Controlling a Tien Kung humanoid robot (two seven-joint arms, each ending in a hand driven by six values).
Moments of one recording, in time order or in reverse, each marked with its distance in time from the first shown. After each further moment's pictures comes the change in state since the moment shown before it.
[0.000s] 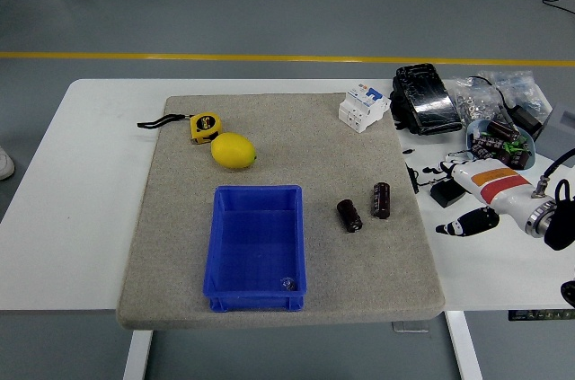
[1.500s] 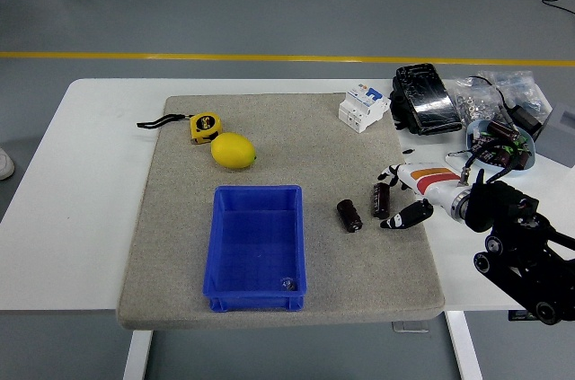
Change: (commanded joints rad) left arm -0.012 -0.002 -0.030 -0.004 0.053 -0.004 0.018; right arm 0.178 0.291 -0.140 -0.346 0.048 0.026 -0.069
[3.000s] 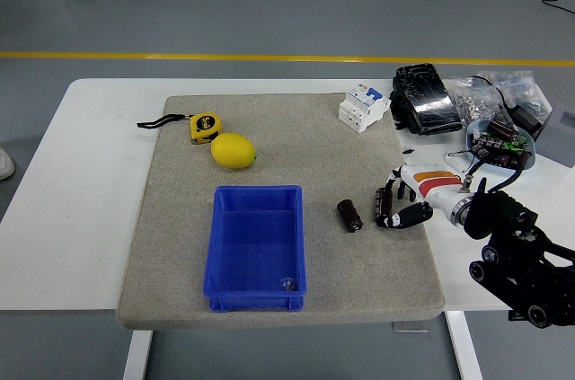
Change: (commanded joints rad) left arm -0.009 -0.012 -0.014 -0.008 0.026 0.001 0.010; right arm -0.001 0.013 -0.070 -0.063 0.072 -0.163 0.024
